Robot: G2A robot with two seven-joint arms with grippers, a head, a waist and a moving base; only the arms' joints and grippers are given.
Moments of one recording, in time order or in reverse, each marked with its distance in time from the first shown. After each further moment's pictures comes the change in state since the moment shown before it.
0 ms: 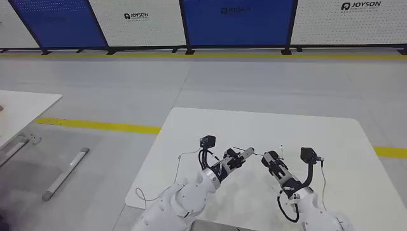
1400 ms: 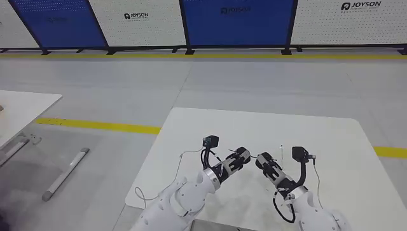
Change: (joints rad) left arm 0.000 -0.003 -0.017 -0.002 0.013 -0.046 -0.072; right arm 0.025 0.001 -0.028 -0.001 -0.022 0.014 0.078
